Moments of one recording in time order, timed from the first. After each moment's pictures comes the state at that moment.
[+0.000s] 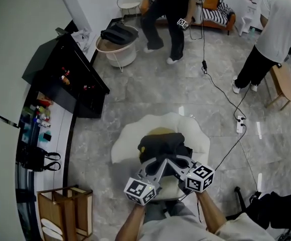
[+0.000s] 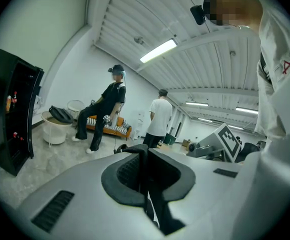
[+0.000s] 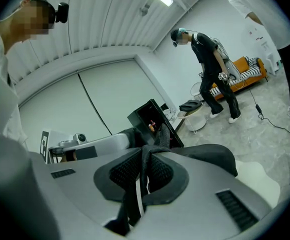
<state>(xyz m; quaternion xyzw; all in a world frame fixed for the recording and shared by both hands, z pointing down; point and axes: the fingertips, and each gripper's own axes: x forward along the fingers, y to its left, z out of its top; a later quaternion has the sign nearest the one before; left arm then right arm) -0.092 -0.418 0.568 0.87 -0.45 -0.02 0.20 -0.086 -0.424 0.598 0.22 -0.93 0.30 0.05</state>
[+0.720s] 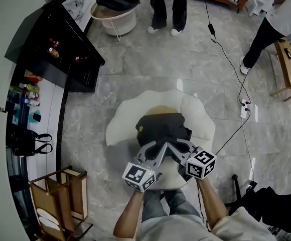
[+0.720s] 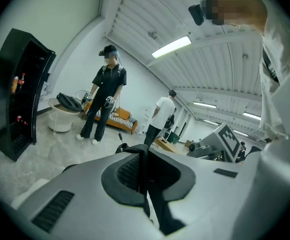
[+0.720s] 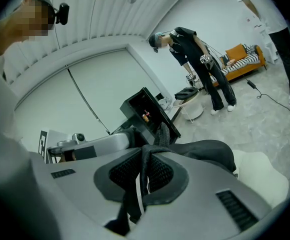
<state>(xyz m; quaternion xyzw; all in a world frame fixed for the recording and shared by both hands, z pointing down) -0.131 -0.482 0.660 0.85 -0.46 -0.02 0.25 -0.125 -0.484 0.691 0.21 -0.91 0.34 0.09</state>
